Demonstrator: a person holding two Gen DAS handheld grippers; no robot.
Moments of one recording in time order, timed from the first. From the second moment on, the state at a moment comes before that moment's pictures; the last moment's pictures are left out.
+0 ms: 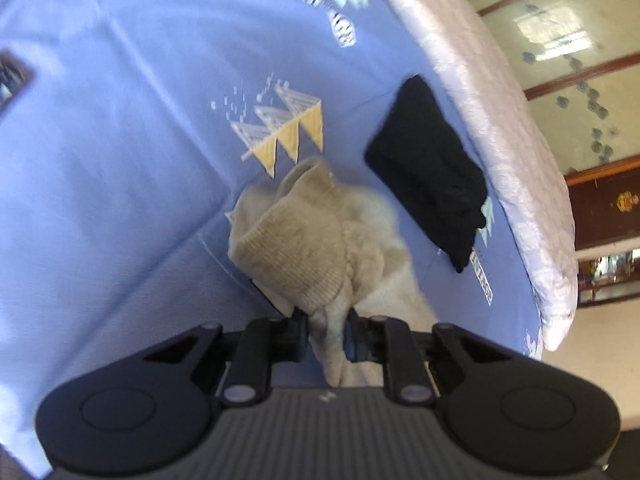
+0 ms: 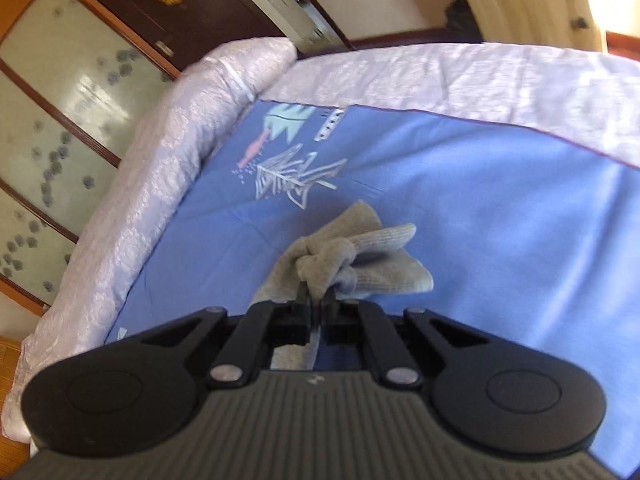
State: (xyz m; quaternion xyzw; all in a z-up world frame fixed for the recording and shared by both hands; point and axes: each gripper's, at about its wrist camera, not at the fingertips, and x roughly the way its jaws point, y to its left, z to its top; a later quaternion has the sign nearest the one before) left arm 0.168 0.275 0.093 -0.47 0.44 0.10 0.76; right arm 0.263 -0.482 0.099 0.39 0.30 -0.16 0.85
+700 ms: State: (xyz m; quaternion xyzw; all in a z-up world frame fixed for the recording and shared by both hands) left arm 0.033 0.311 0.053 -0.47 0.44 0.12 0.76; right arm 0.030 -0.480 0.036 0.41 0.27 -0.19 0.85
